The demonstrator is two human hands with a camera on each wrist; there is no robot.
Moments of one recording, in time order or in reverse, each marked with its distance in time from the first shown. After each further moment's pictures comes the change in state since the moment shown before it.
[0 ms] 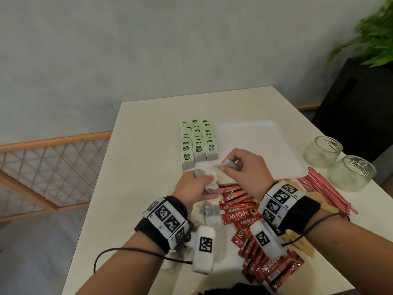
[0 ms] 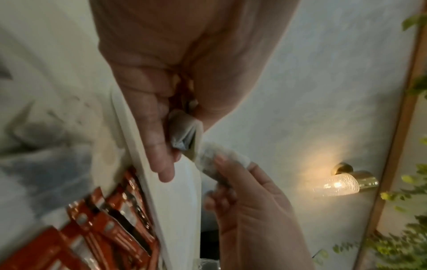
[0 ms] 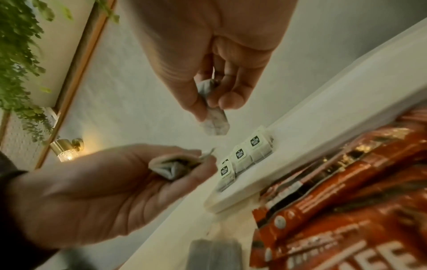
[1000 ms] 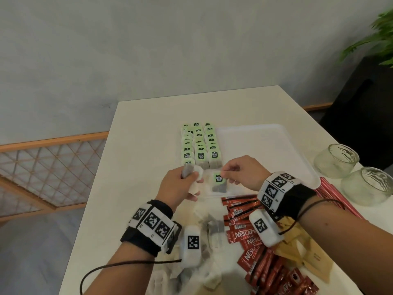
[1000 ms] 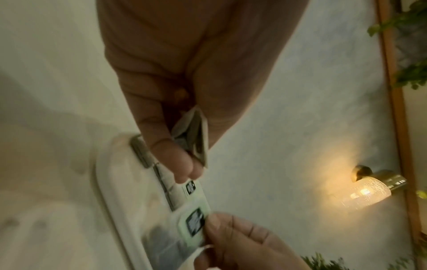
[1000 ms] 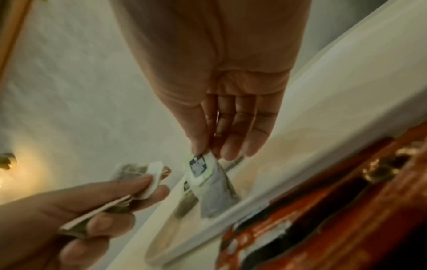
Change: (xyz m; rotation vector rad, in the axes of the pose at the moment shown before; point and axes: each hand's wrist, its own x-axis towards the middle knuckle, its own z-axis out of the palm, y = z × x) left_hand 0.041 0.013 -0.042 0.267 0.156 0.173; right_hand 0.063 0.038 0.013 -0.011 -0.403 0.290
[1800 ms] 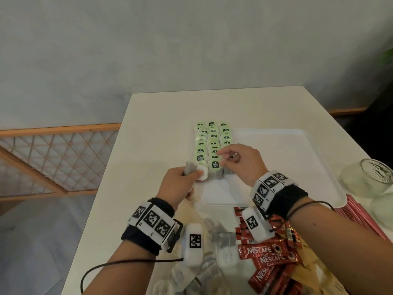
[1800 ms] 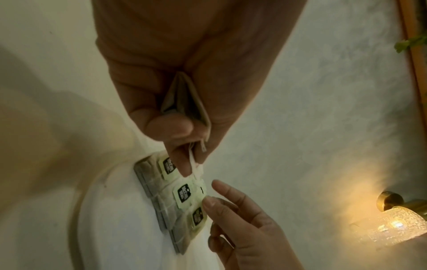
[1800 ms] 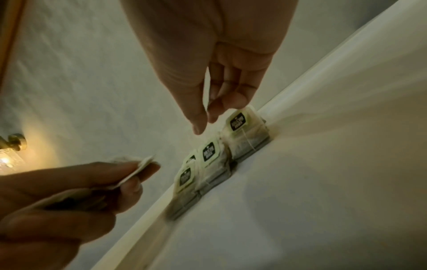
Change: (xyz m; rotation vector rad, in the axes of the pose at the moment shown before) left_hand 0.023 0.000 -0.021 0.062 0.125 -0.095; right_hand 0.054 -0.013 0.022 0.080 0.246 -0.204
